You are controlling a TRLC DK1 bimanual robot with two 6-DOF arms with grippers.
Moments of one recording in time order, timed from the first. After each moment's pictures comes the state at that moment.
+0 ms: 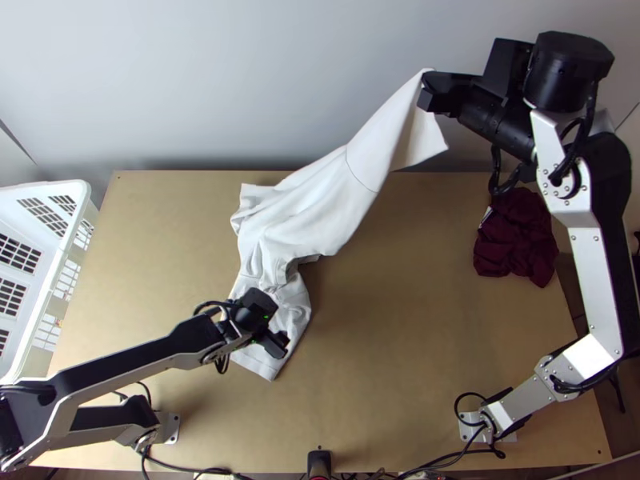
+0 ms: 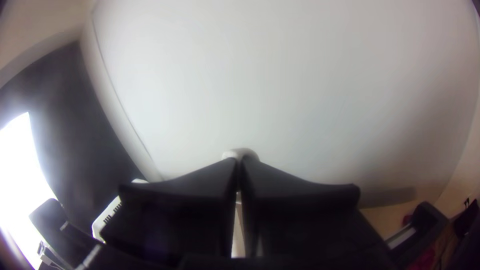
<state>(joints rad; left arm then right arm) -0.86 1.35 0.76 -0.36 -0.12 -0.16 0.41 1.70 2.34 -0.79 -0.10 0.32</state>
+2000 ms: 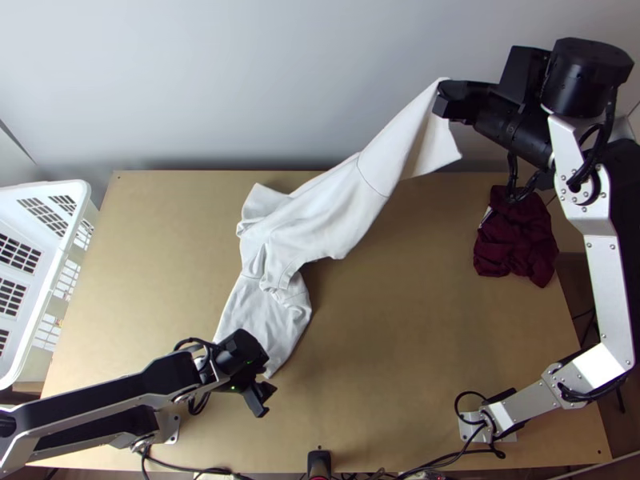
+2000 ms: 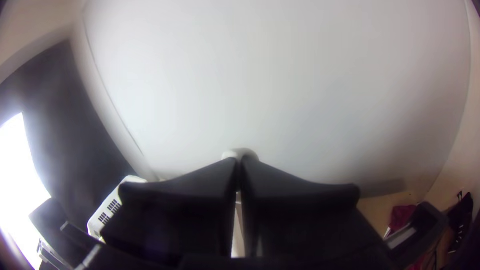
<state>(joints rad) -1.03 1.12 0.55 -0.44 0.17 -0.21 0.38 1.65 2.30 -0.85 -0.09 0.31</state>
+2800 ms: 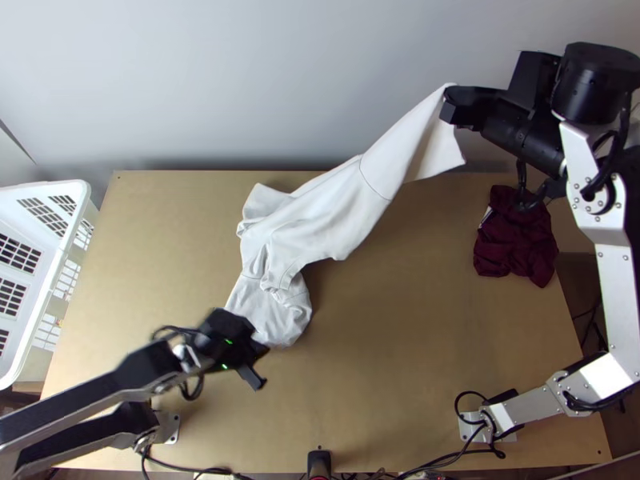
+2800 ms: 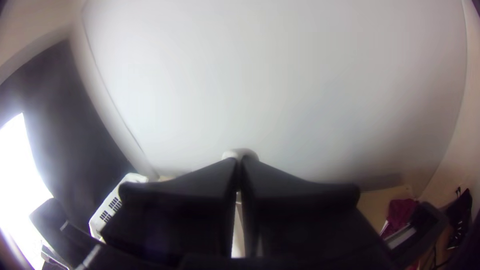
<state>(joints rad) -0.88 1.00 0.63 -0.46 0.12 -0.23 0.38 1.61 2.28 -0.89 -0.08 0.32</state>
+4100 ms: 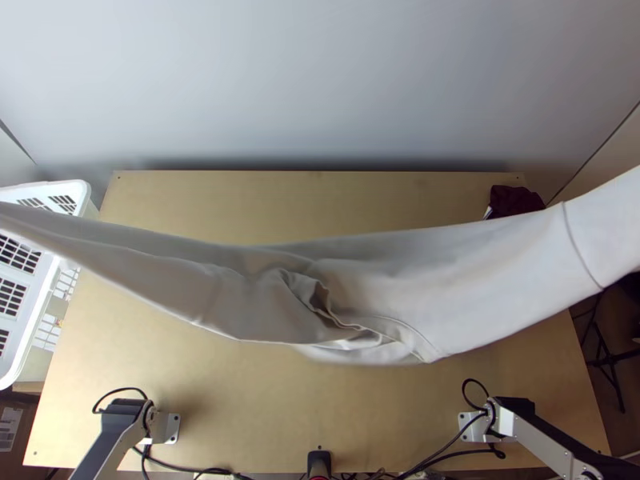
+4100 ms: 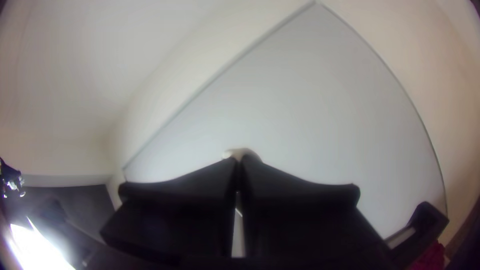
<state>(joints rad) 0.01 0.68 1.70 -0.60 0.22 -0.51 -0.06 1.16 2.40 -0.71 -0.17 0.74</state>
